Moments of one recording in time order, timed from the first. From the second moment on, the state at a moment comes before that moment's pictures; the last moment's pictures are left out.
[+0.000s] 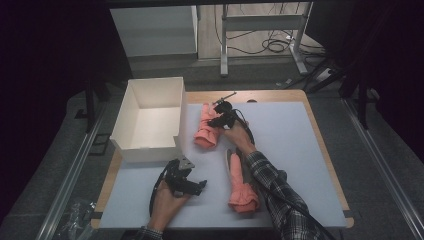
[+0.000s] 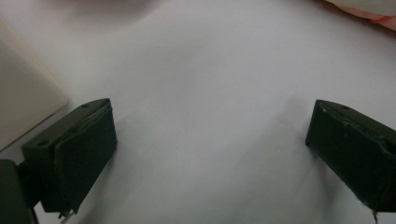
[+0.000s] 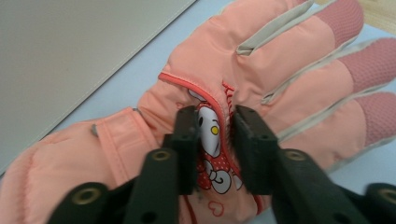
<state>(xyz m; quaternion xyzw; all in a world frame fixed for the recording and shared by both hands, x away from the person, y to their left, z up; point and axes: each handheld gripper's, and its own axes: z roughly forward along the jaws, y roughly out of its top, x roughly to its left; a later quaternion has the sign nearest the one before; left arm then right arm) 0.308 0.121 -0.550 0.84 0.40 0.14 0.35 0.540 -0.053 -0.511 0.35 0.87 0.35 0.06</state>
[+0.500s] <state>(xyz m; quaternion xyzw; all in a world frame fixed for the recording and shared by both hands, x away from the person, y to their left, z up) 0.308 0.121 -0.550 0.84 0.40 0.14 0.35 0.527 -0.061 -0.485 0.34 0.87 0.34 0.06</state>
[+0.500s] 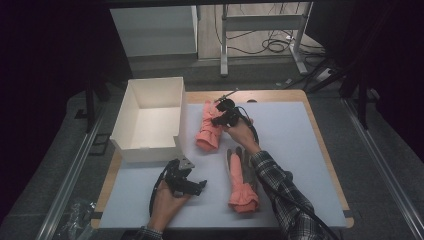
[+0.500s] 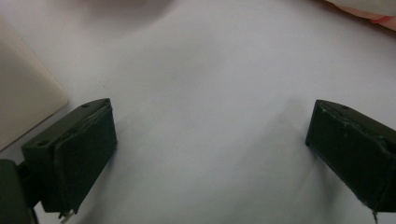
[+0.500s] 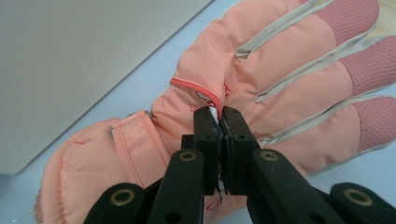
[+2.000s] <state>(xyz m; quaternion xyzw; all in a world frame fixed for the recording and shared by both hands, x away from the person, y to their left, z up) 0.308 0.122 -0.550 0.84 0.40 0.14 0.35 0.373 -0.179 -0.403 0.26 0.88 0.39 0.01</state>
